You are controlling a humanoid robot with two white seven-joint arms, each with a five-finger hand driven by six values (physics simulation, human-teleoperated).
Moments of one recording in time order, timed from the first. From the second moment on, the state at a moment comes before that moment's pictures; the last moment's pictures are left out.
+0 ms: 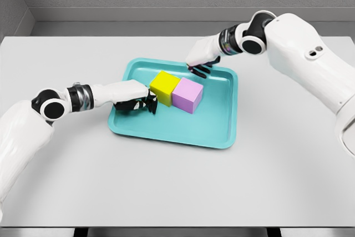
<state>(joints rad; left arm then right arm) -0.62 0.41 -0.57 -1.12 -0.38 -0.61 -0.61 -1.26 -0.27 1.27 -0.83 0.55 -0.52 0.61</state>
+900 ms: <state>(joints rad) -0.66 0.40 -0.57 -1.08 -0.38 -0.61 -0.61 -1.26 -0.44 1.34 -1.00 0.53 -0.61 0.61</state>
